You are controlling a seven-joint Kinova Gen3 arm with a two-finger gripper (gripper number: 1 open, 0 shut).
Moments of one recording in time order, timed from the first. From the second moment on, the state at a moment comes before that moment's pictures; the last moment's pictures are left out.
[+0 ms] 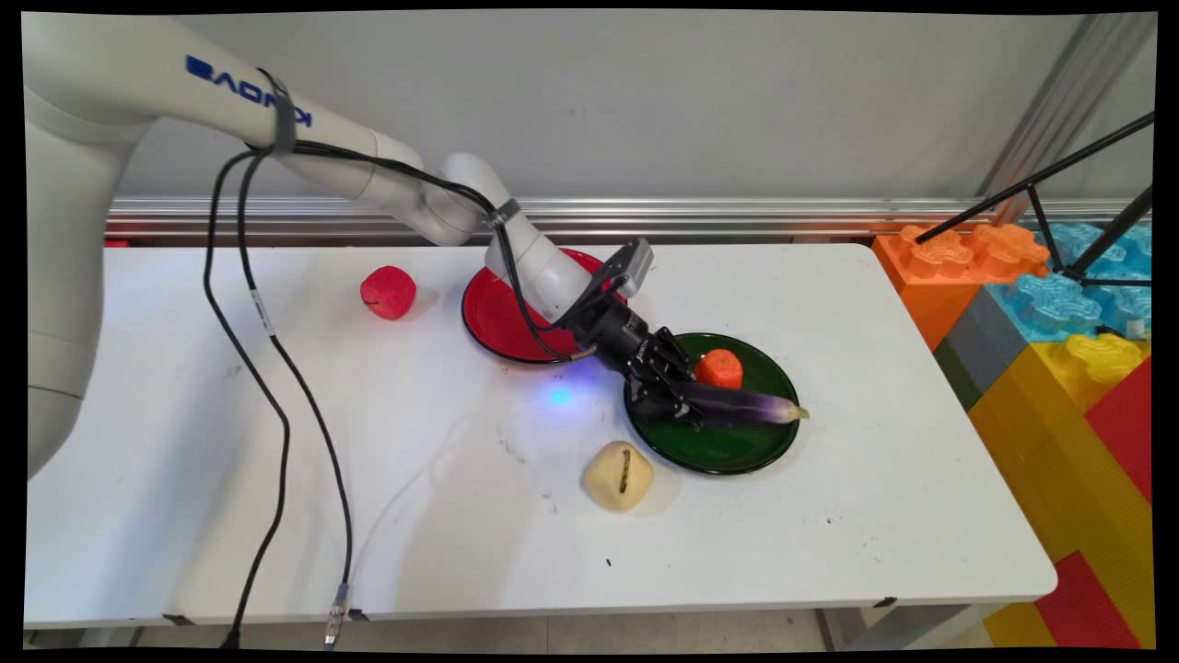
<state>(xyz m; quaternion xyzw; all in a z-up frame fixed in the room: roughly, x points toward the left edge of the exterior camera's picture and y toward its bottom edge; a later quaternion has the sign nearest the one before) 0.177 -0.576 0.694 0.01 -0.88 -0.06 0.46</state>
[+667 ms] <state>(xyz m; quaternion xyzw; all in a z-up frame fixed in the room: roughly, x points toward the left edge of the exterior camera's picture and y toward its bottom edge) 0.222 -0.555 0.753 0.03 -0.87 -0.07 0.49</state>
